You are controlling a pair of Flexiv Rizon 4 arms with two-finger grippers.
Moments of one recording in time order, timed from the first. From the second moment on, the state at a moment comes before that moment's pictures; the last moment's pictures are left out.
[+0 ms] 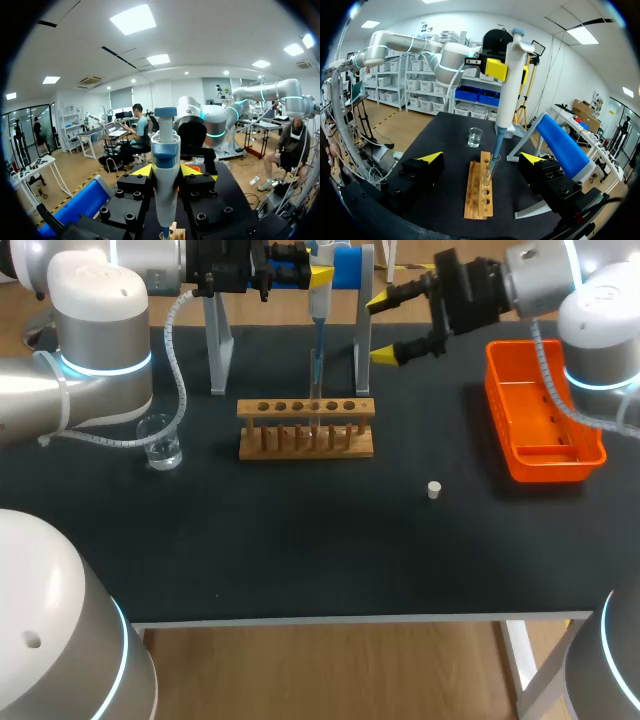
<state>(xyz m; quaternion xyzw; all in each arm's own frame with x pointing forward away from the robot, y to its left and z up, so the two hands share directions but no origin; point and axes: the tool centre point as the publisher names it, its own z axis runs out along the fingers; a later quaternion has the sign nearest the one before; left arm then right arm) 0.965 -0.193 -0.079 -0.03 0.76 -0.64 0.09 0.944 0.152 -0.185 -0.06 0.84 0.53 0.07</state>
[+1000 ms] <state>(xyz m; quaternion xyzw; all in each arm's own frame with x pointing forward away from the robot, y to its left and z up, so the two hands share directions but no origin) 0.965 -0.193 -0.079 -0.03 0.76 -0.64 0.09 0.965 0.202 -0.267 -0.01 0.86 0.52 0.04</state>
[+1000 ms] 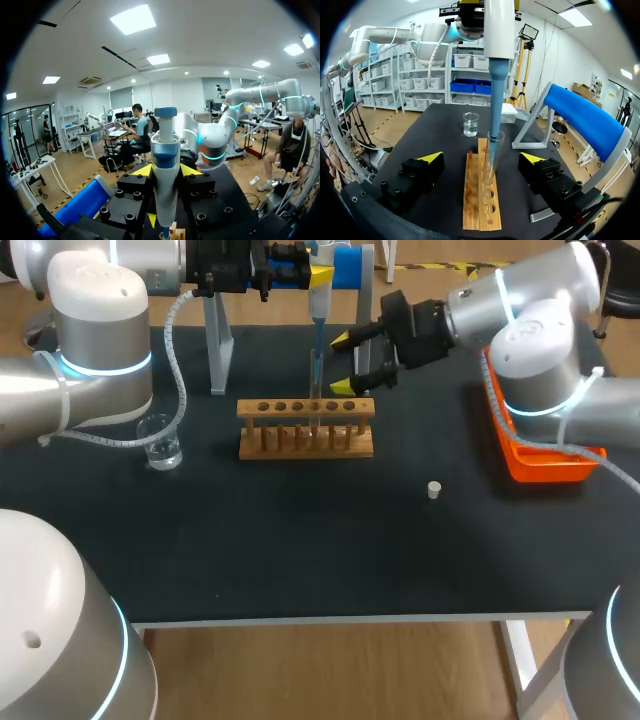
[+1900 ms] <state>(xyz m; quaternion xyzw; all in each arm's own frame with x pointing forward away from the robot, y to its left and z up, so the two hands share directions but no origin) 0.965 -0.193 -0.079 -0.03 0.76 -0.64 0.09 0.980 0.246 -0.311 -0.01 0.89 0.46 0.03</state>
